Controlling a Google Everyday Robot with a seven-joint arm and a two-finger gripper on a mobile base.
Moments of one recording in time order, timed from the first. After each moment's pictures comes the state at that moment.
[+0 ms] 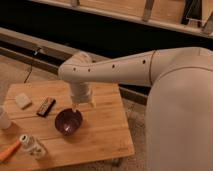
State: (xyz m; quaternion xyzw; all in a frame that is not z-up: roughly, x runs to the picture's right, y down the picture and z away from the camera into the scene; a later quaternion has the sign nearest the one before) arm -0.104 0.099 0.704 -0.26 0.23 0.64 0.68
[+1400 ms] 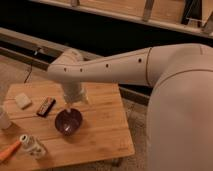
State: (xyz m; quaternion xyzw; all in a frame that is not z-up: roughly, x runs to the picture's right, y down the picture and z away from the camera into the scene) arm -0.141 0.085 0.668 -0.26 0.18 0.57 0.76
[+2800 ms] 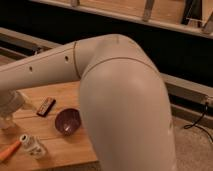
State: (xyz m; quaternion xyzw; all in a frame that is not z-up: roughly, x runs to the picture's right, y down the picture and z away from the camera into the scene) arm -0.353 0.111 0.581 -0.27 0.08 0.37 0.89
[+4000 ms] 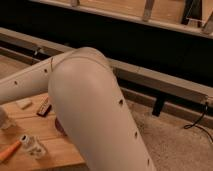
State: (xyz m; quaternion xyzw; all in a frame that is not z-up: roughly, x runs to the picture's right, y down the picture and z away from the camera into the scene) arm -0.431 0.190 0.610 -0.35 -0.01 0.22 0.91
